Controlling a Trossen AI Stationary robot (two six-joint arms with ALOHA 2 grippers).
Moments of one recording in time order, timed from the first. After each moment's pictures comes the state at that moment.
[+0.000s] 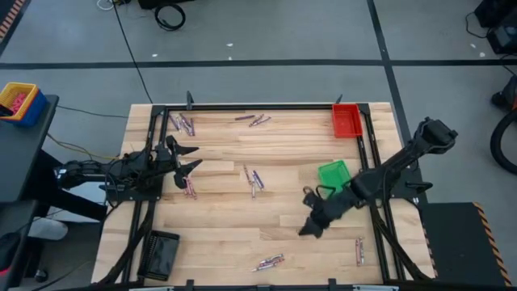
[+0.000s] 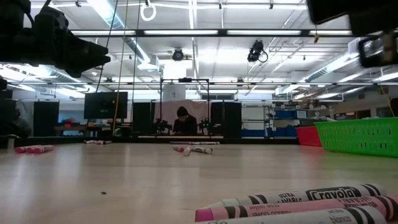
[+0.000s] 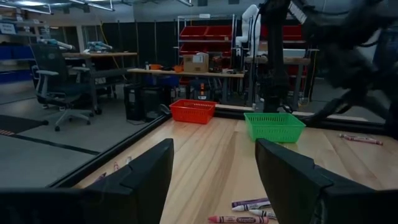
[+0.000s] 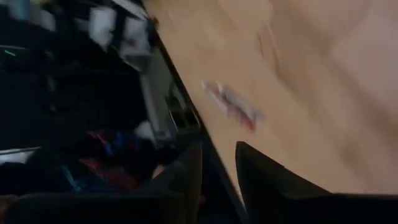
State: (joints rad) left arm -0.03 0.01 0.01 0.10 -0.34 0.01; right arm 0.57 1.34 0.75 -0.05 -0.02 1.44
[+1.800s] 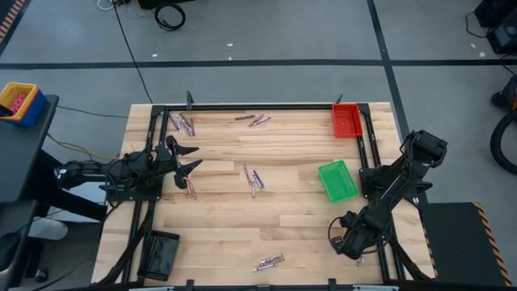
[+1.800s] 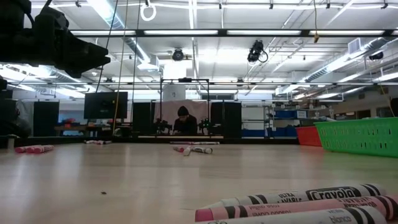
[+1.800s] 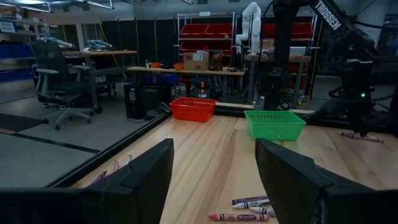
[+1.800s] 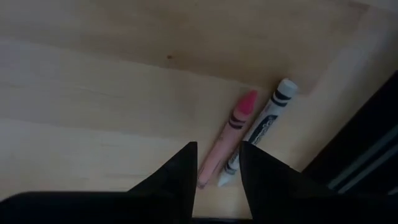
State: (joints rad) left arm -0.03 0.01 0.01 0.09 -0.34 0.01; right arm 0.92 1.56 0.74 -0.57 -0.34 2.30
